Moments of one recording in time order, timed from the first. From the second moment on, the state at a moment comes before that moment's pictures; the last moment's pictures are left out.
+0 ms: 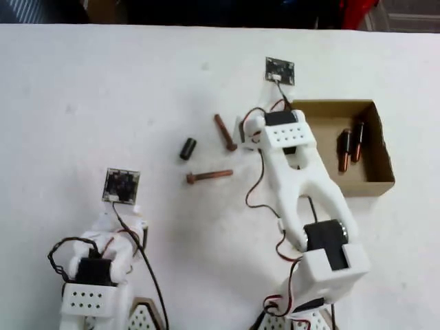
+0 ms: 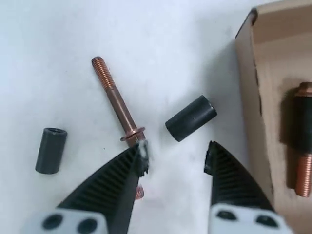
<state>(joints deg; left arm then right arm) -2.9 -91.4 97.7 57.1 -1.5 -14.5 9.3 11.7 51.8 -17.6</state>
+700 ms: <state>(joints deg) -2.9 -91.4 97.7 57.1 -1.5 -13.2 22.5 9.8 43.2 -25.5</state>
